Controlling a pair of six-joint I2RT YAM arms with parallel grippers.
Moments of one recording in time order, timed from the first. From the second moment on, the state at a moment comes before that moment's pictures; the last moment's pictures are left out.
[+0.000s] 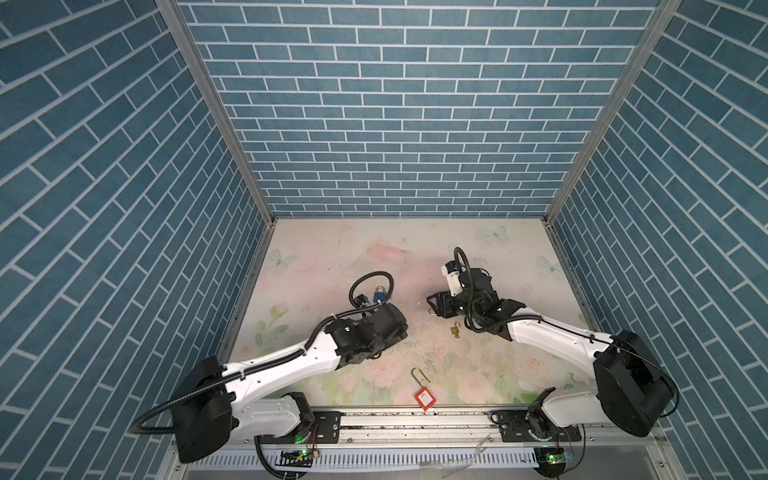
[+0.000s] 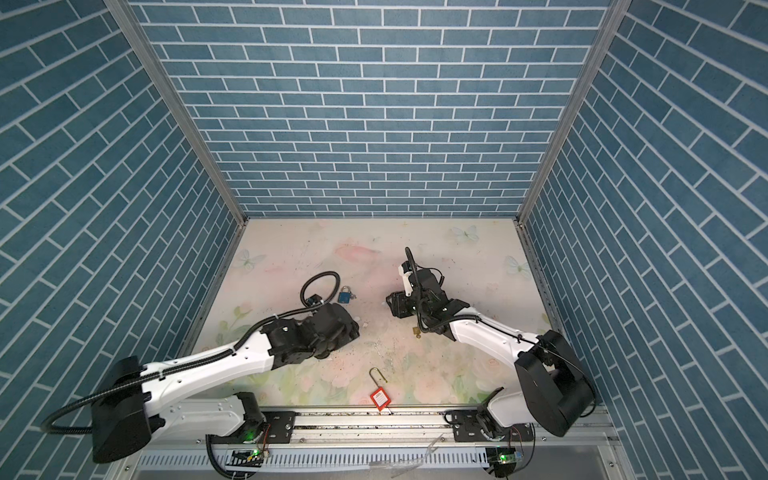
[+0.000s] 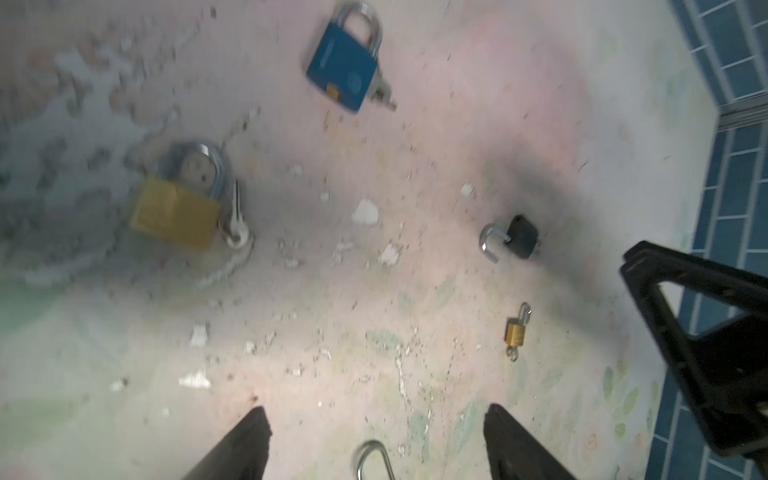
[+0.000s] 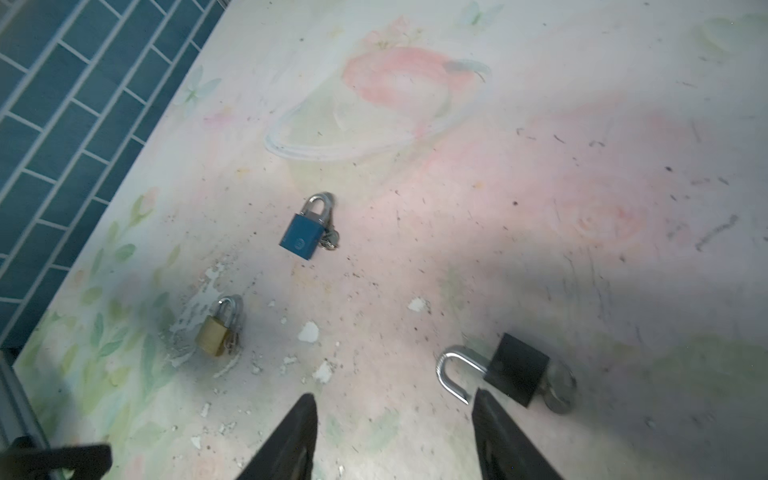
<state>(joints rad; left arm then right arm) -1.05 1.27 0.84 -0.62 -0.25 -1.47 0.71 1.37 0.74 -0.06 -0.09 0.39</state>
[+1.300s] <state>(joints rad) -1.33 1.83 1.17 -0.87 0.03 -2.02 0.65 1.13 0.56 -0.09 0.02 0.43</state>
